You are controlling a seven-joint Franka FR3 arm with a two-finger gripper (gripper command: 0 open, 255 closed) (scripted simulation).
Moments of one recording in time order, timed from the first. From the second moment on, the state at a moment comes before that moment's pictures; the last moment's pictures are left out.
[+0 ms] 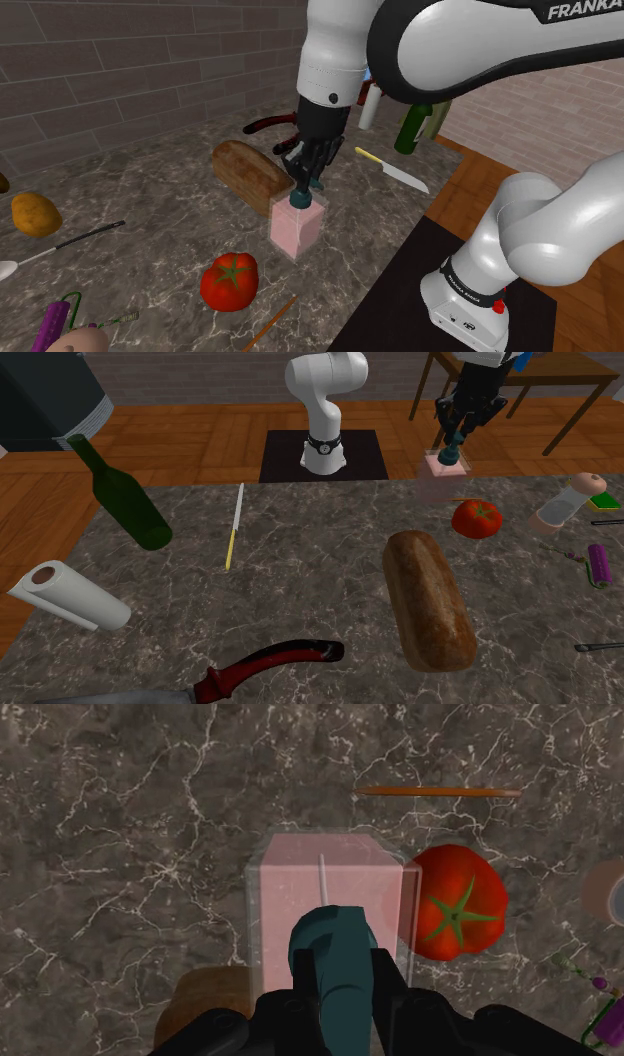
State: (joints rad) arm 0.25 -0.43 0.35 -2.33 0.19 1.94 0.48
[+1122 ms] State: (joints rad) arm 0.26 -0.35 0.39 -2.49 0.19 2.18 0.48
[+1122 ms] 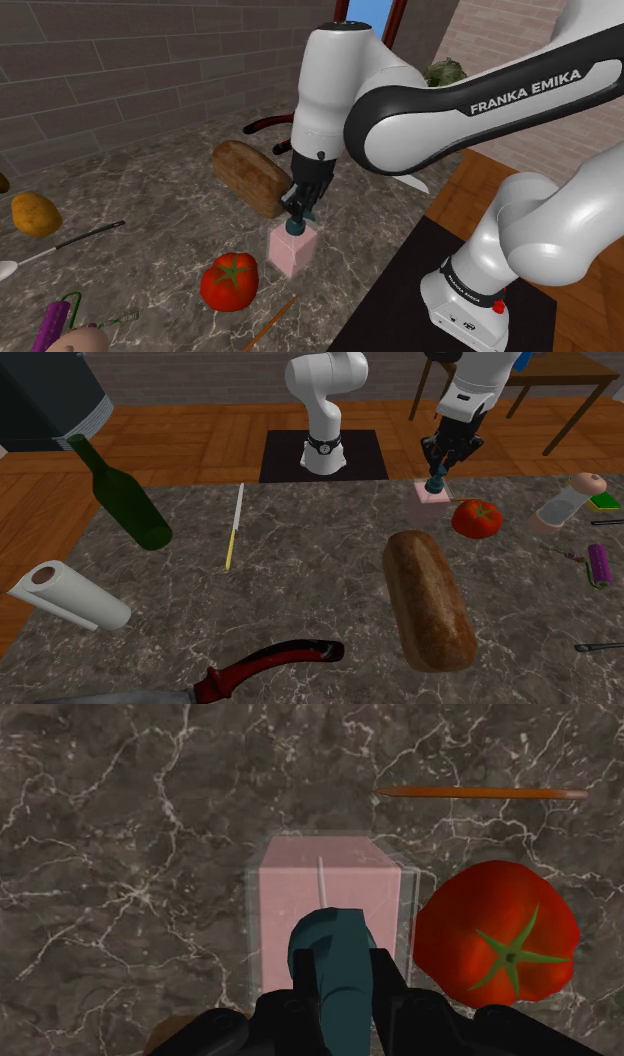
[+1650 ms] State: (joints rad) arm 0.25 -0.33 0.39 -2.51 0.19 2.24 0.48
